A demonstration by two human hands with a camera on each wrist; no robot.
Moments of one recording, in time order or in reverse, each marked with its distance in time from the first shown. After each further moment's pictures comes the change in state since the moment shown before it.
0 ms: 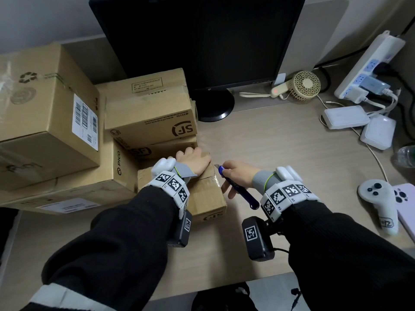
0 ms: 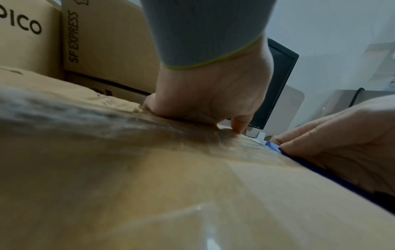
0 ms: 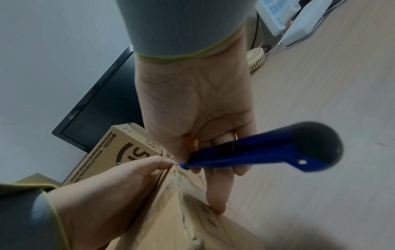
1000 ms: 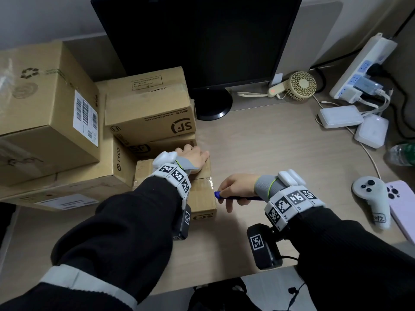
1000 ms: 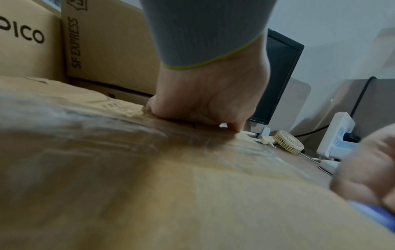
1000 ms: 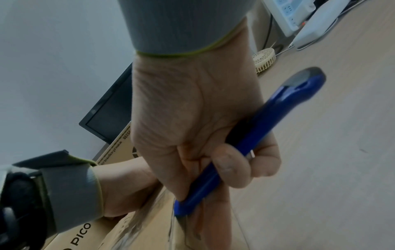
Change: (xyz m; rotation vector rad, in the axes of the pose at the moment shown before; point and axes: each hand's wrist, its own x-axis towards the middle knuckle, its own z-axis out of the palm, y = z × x) left_hand -0.023 0.009 -0.011 0.176 -0.037 0.061; right_hand -0.022 0.012 0.009 -0.173 -0.236 0.056
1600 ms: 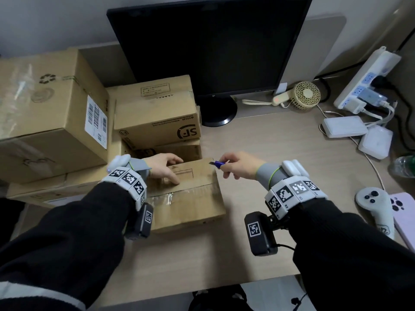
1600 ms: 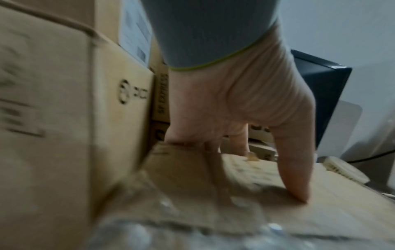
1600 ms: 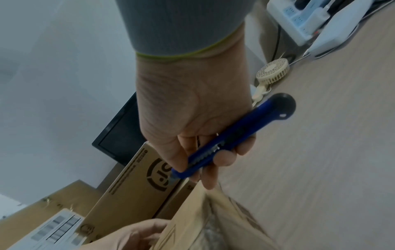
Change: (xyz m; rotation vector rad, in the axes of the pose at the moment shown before) left_hand 0.016 -0.107 -0.006 -0.385 -0.153 0.126; right_hand -0.003 -0.027 -0.032 -0.026 0.383 -0.221
